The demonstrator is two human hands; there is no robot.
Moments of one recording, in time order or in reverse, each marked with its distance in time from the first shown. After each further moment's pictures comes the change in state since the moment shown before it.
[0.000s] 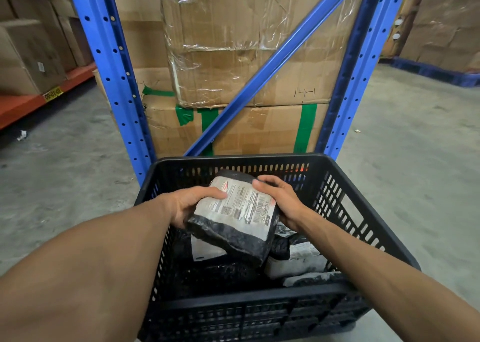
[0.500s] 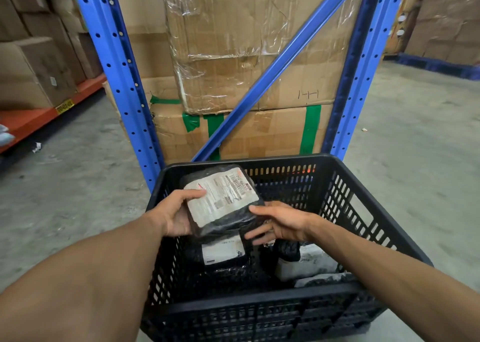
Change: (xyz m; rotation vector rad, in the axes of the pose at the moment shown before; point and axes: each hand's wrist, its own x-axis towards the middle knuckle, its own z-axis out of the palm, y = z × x) left_hand -0.016 -0.019 -0.027 -0.292 0.233 0.167; right_hand -0.009 0.012 0.010 -0.127 -0.373 0.346
